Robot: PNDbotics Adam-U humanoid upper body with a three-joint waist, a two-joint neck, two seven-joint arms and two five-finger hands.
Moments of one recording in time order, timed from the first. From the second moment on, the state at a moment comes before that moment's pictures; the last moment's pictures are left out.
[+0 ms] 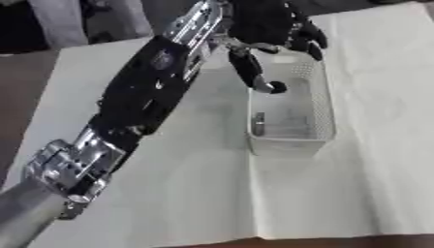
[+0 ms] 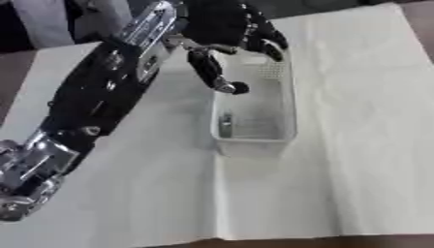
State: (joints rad) left arm -0.90 0.40 -0.27 -1.31 -0.97 -0.91 -0.07; right arm -0.64 -0.27 0.06 -1.86 -1.04 -0.55 0.56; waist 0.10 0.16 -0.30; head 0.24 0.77
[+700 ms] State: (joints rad) left arm -0.53 0.64 -0.09 -1.68 0.04 -0.86 -0.20; right arm -0.65 -0.26 0.07 -1.85 -1.04 -0.55 0.56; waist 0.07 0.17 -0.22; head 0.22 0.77
